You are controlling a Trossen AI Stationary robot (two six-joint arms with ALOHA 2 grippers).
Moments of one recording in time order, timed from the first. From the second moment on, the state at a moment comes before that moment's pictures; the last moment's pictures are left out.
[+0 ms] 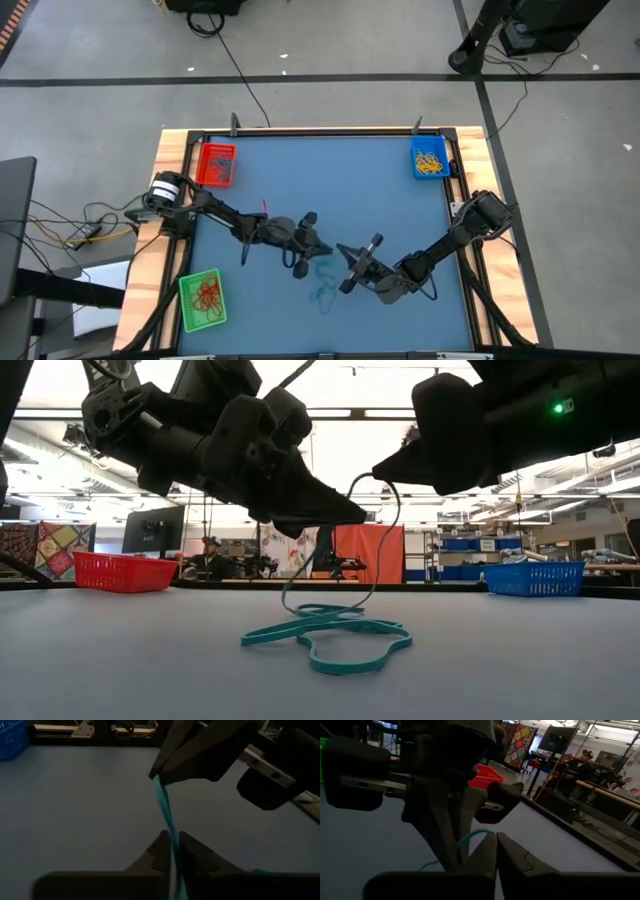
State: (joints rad) left arm -0.17 1.85 0.73 0.83 0.02 -0.08; right arm 0.59 1.94 0.81 0.81 1.24 0.04
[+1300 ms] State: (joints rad) left arm 0.56 0.88 0.73 -0.59 -0.49 -0.21; right arm 0.56 1.94 0.81 0.62 0.91 0.42
